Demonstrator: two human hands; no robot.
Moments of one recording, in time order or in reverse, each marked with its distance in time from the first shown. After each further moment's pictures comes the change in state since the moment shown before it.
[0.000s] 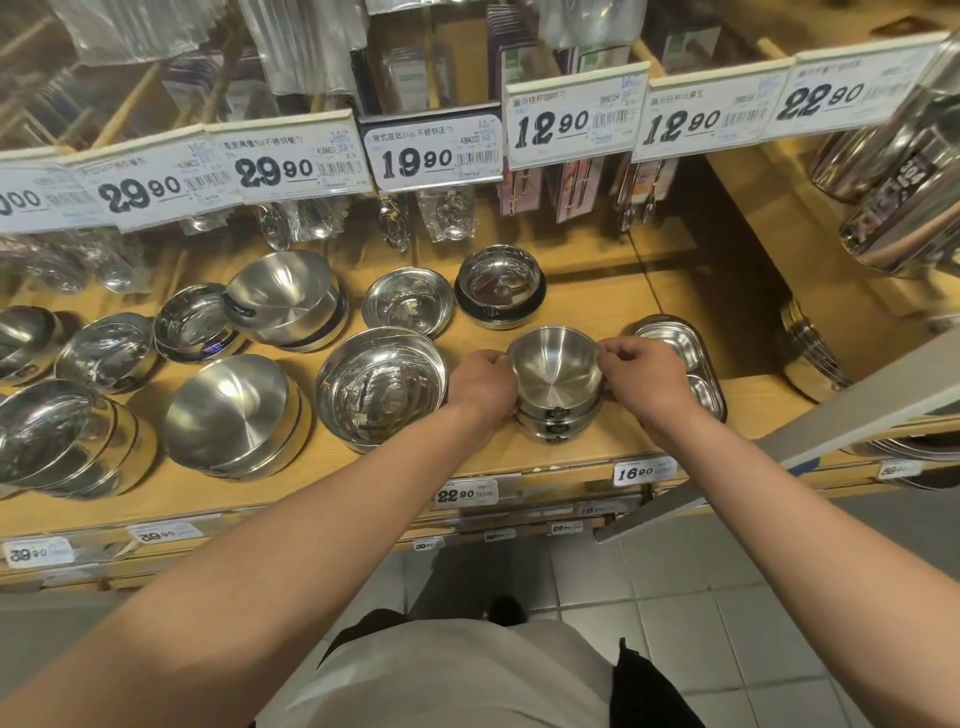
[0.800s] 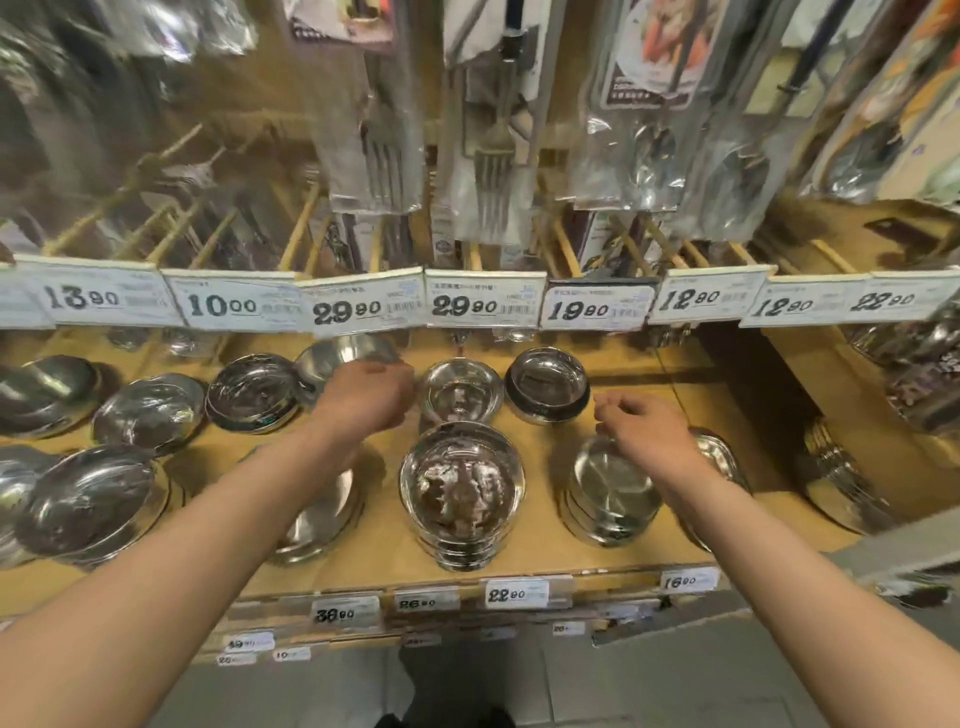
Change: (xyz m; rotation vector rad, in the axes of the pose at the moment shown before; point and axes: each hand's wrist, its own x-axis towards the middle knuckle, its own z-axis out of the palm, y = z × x) left_hand 0.003 0.034 -0.224 -0.087 0.023 0.185; right_hand -0.009 -0.095 0.050 -0.134 -0.001 -0.071
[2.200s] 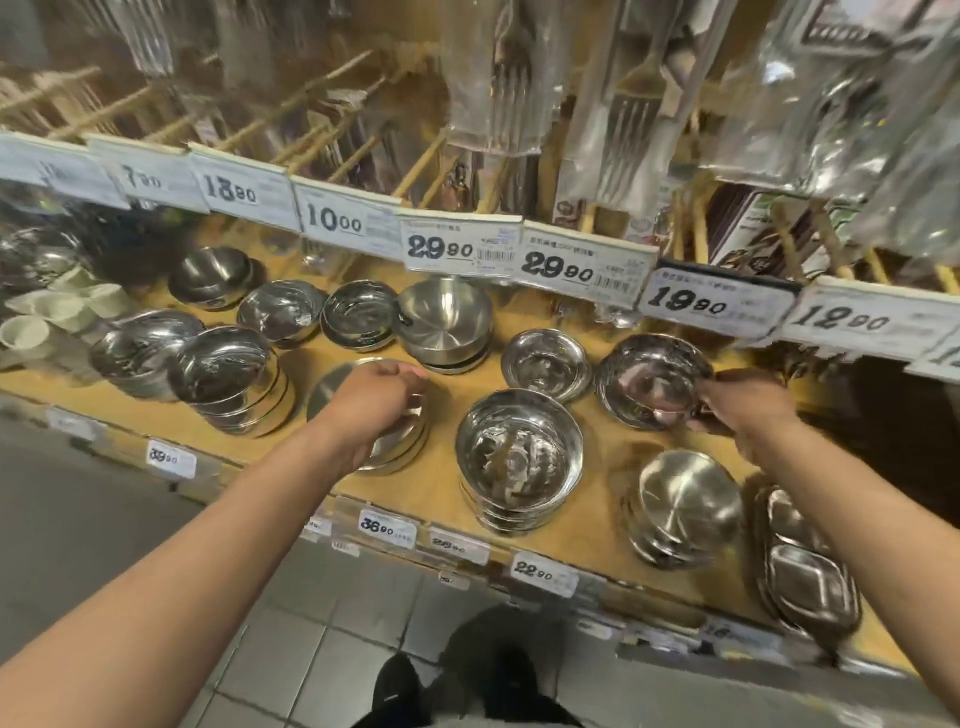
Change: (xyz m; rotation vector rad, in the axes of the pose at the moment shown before) left_hand -0.037 -0.060 -0.016 -0.249 0.300 -0.204; right_hand 0.110 0.005 0.004 0.003 -0.105 0.214
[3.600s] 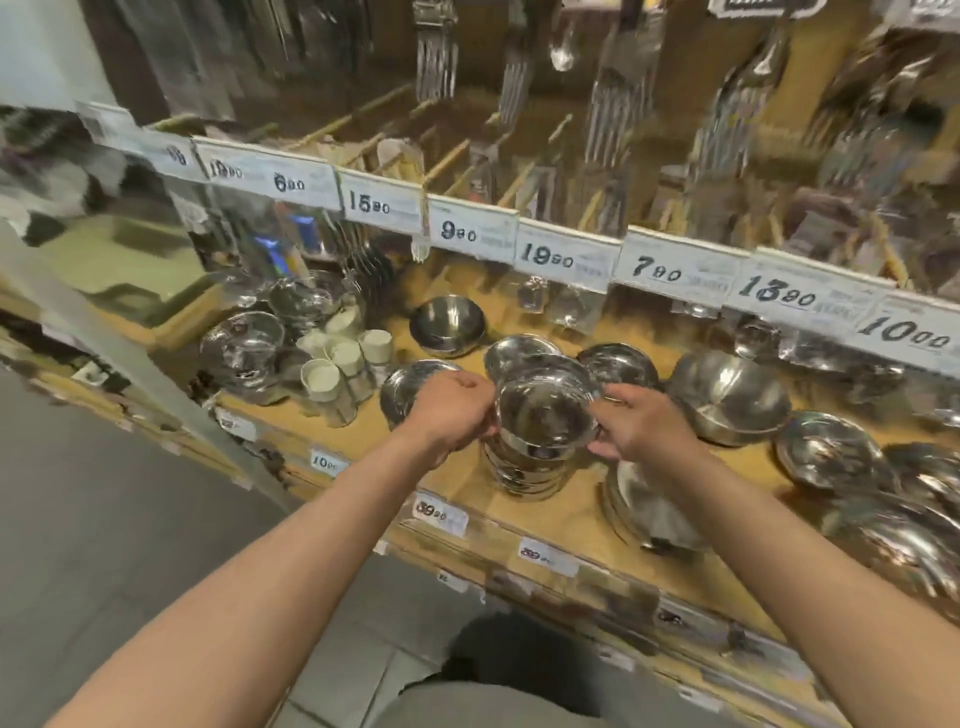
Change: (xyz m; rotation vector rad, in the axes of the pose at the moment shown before) left_hand 0.095 -0.010 -0.311 0.056 -0.017 0.118; right_hand -0.242 -0.162 0.390 0.006 -0.411 -0.278
